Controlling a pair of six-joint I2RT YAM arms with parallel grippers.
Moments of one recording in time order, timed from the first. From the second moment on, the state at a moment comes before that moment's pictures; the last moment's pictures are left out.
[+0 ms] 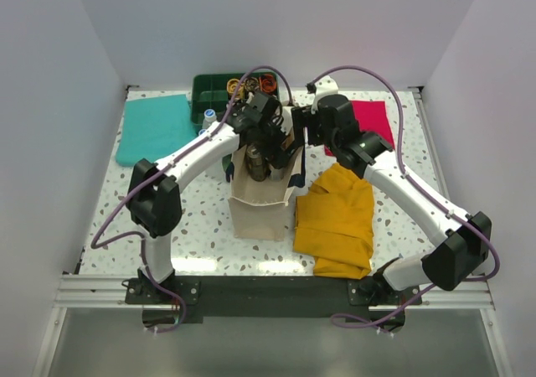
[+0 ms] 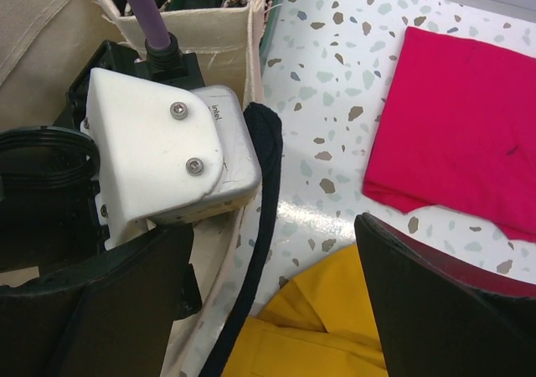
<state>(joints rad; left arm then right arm) -0.65 1.92 1.72 -0.71 0.21 0.20 0.61 1.42 1.37 -0.43 0.30 0.17</state>
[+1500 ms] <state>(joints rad) -0.66 1.97 1.71 -0.64 0.17 0.22 0.59 1.42 1.36 -0.45 0.30 0.17</state>
